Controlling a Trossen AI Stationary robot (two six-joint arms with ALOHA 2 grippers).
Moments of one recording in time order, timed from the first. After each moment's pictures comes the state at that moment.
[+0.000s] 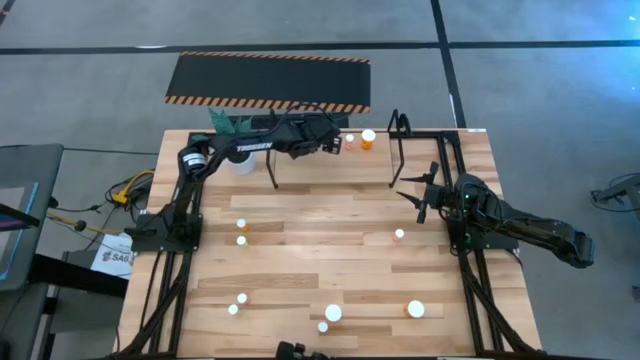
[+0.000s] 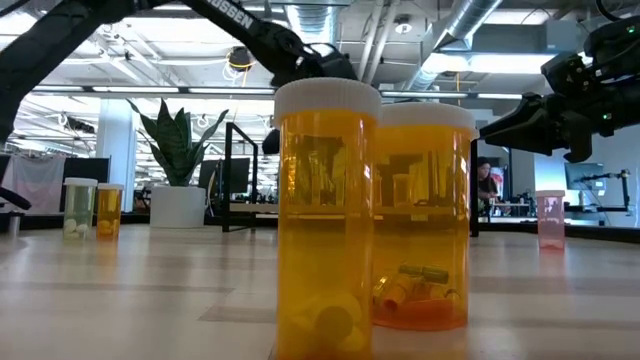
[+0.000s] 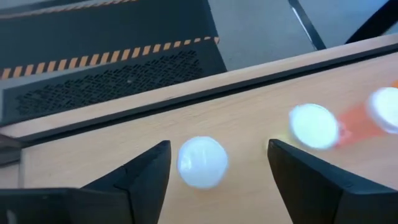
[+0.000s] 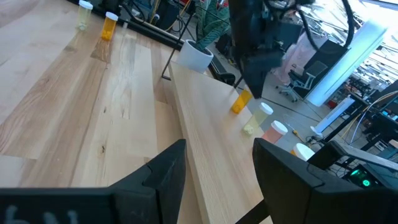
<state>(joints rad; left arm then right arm) 0.43 2.10 1.72 -0.61 -0.51 -0.72 -0.46 0.18 0.01 0.04 -0.10 -0.52</state>
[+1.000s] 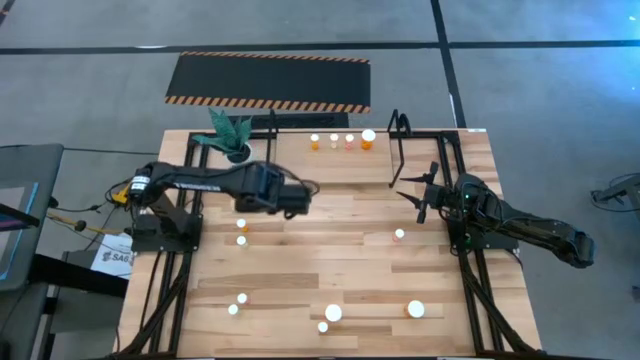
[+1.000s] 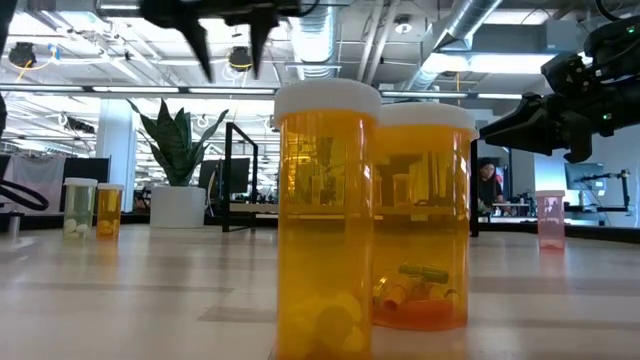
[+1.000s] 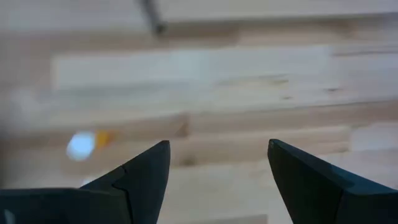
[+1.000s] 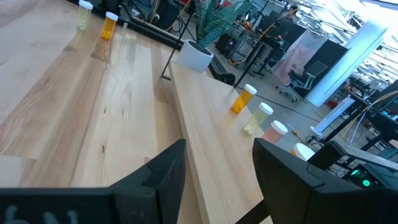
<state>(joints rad) -0.07 1.72 1.72 -1.46 -0.30 -1.61 -0.46 0.18 0.01 0.04 -0.10 -0.52</state>
